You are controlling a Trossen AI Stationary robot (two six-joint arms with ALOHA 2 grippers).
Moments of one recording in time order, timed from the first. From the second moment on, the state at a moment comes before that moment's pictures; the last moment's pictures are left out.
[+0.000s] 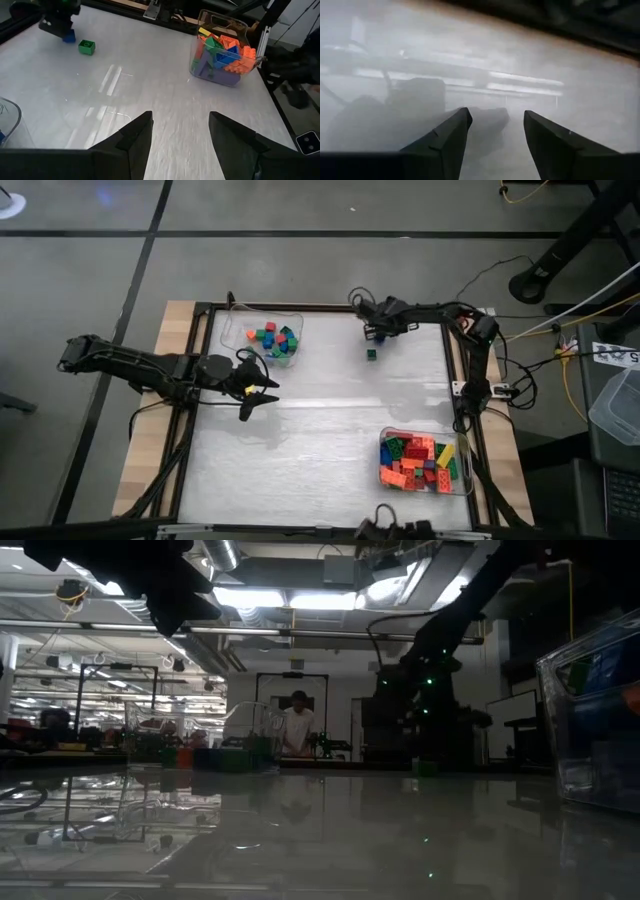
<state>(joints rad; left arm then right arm) -0.10 0.86 0.55 -0.09 -0.10 -0.29 -0.63 1.96 1.21 -0.74 0.45 0.75</state>
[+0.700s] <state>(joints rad) -0.10 0.86 0.55 -0.09 -0.10 -0.29 -0.22 1.97 1.28 -0.79 0.34 0.85</state>
